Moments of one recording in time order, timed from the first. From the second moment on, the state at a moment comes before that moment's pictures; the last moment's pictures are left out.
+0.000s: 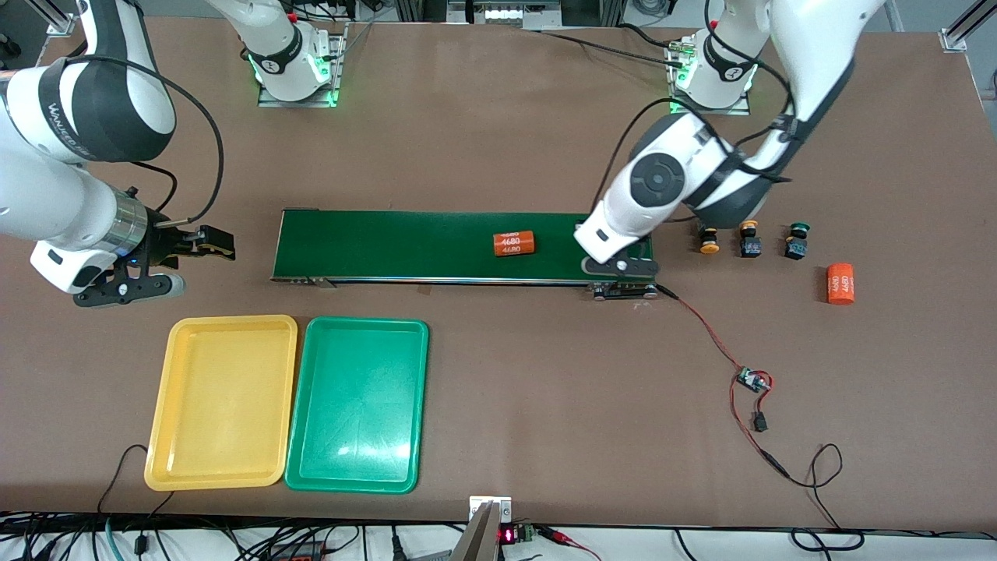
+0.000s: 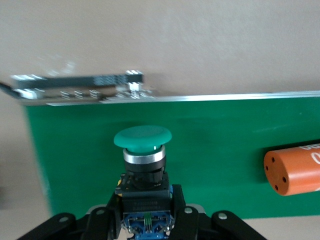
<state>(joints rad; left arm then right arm) 0.20 0.50 -0.83 -1.98 0.26 2.19 -0.74 0.00 0.24 0.10 -1.62 0.02 1.75 -0.05</state>
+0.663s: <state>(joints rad) 0.22 0.50 -0.81 -2.09 0.27 2.35 -0.75 -0.01 0.24 0.10 -1.62 0.02 1.75 -0.05</state>
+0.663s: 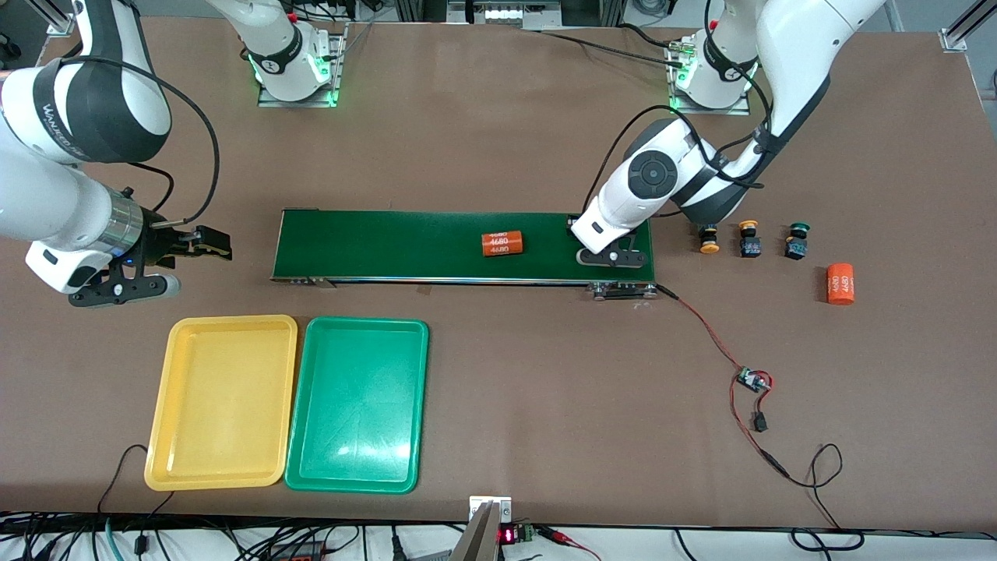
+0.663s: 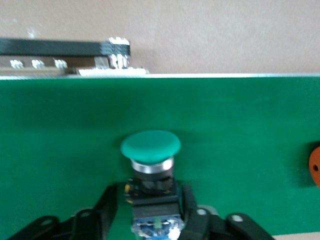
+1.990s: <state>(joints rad) 0.54 0.41 -0.80 -2.03 0.35 1.94 -0.46 -0.10 0.01 0.10 -2.00 0.02 1.93 -0.13</state>
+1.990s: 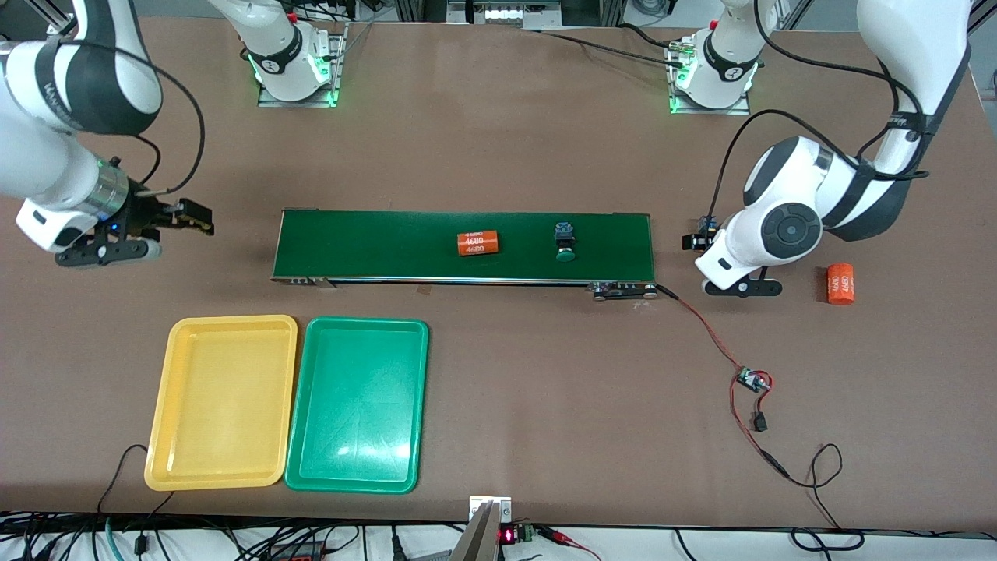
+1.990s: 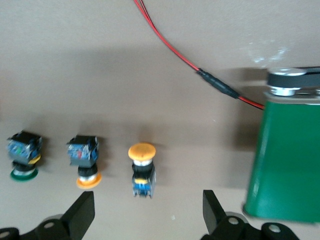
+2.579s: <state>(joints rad) 0.64 0.41 -0.80 -2.33 0.37 2.29 -0.46 0.10 -0.05 0.13 -2.07 0.02 1.97 0.14</state>
